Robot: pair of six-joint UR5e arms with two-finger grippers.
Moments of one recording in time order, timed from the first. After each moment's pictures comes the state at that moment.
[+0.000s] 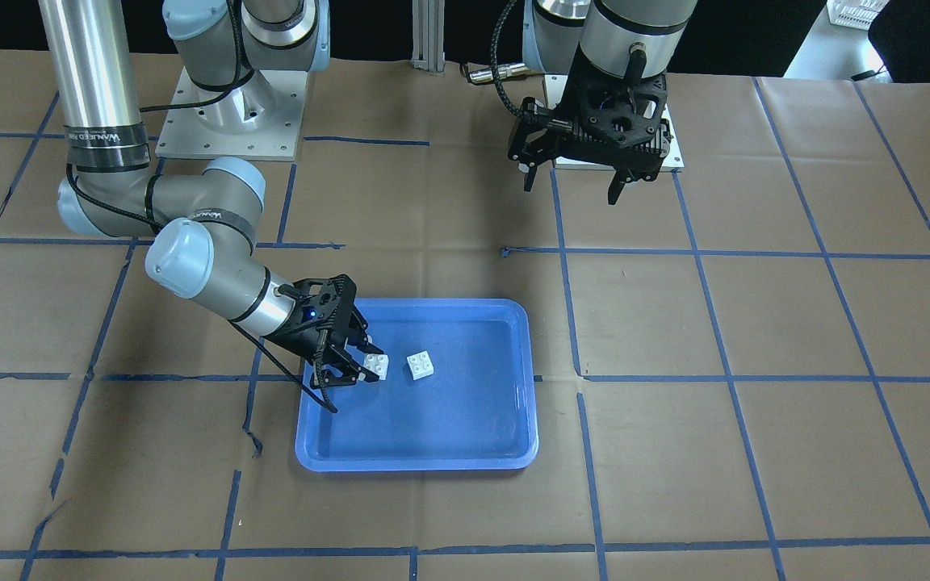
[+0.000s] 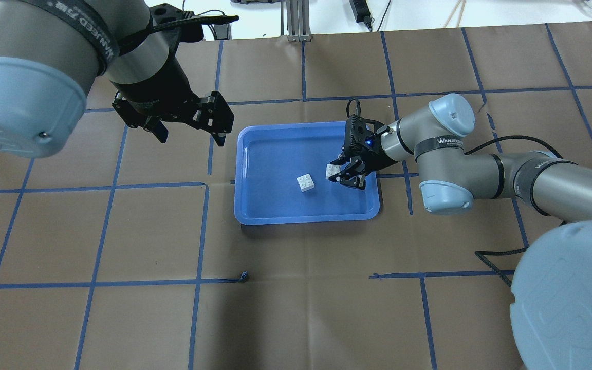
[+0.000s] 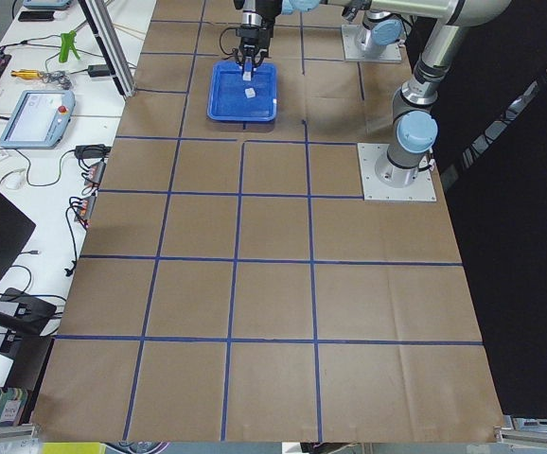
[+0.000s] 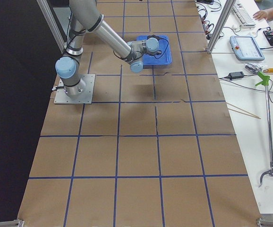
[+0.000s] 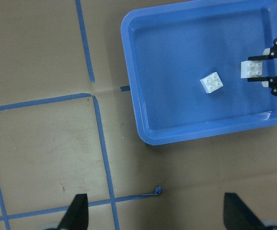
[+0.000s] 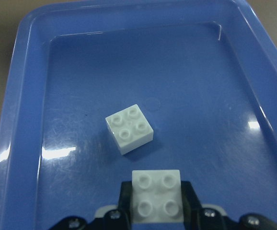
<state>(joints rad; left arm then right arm) -1.72 -1.56 -1.58 -1.54 1.53 -0.01 1.59 -1.11 2.02 -2.60 -0.91 -1.40</state>
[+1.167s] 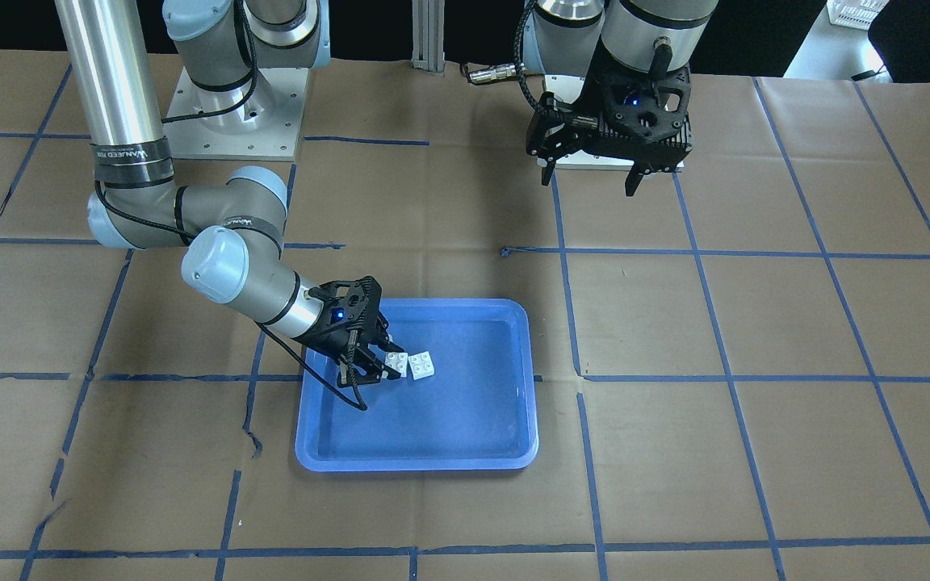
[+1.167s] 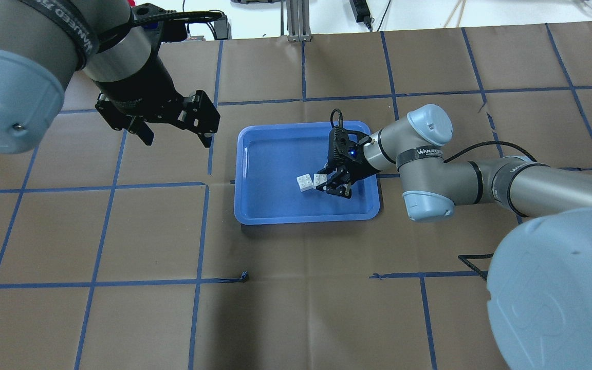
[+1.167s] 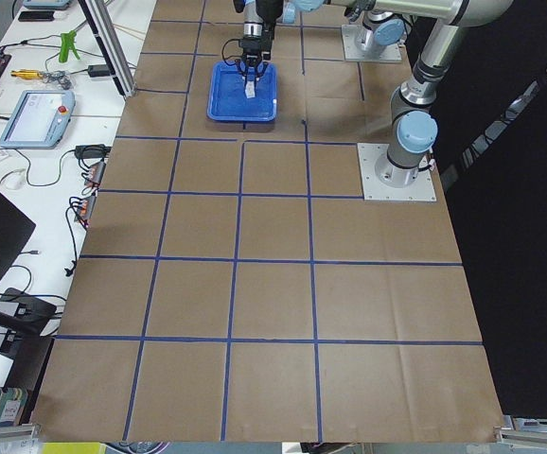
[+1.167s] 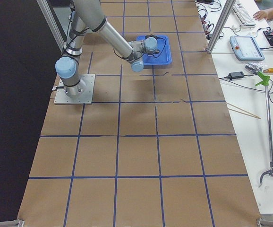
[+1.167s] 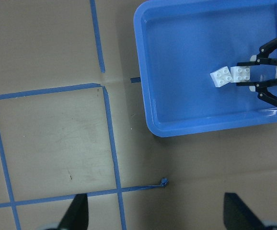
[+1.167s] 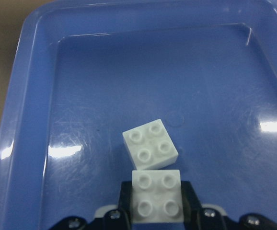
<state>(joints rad) -1.69 -1.54 -1.58 -1.59 1.54 -0.01 1.64 -1.07 2.02 -2.66 -0.92 -1.37</state>
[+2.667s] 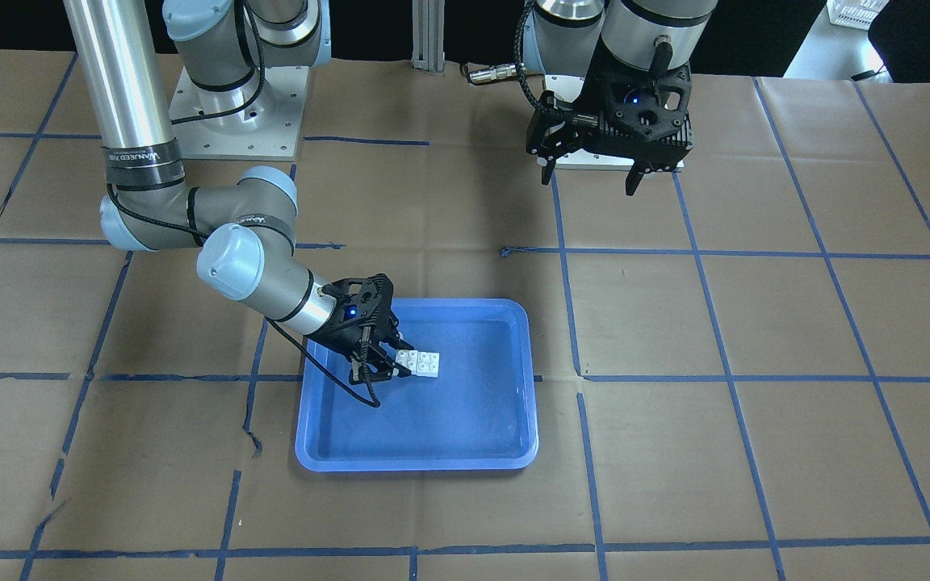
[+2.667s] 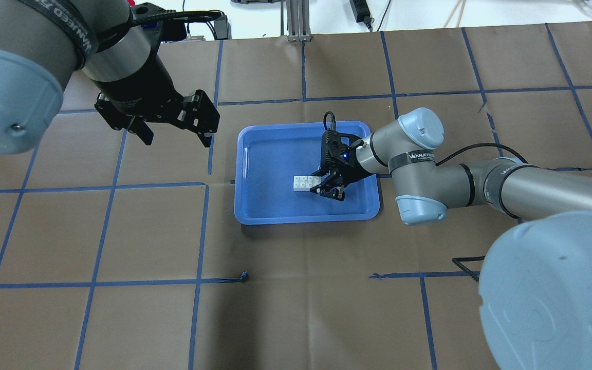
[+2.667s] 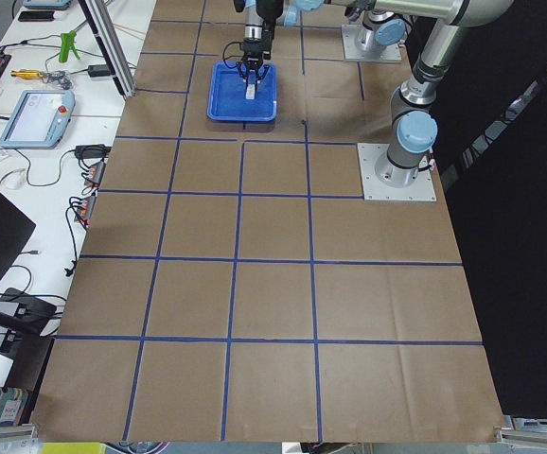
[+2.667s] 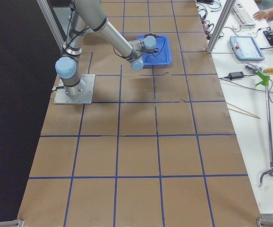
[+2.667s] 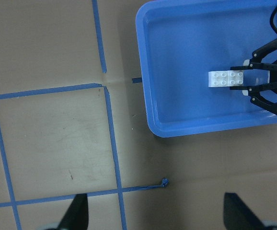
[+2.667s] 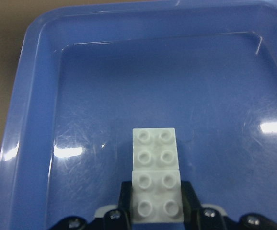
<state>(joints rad) -1.69 -1.54 -1.58 -1.59 1.54 -0.01 1.67 -1.06 2.02 -2.69 -0.93 -1.34</state>
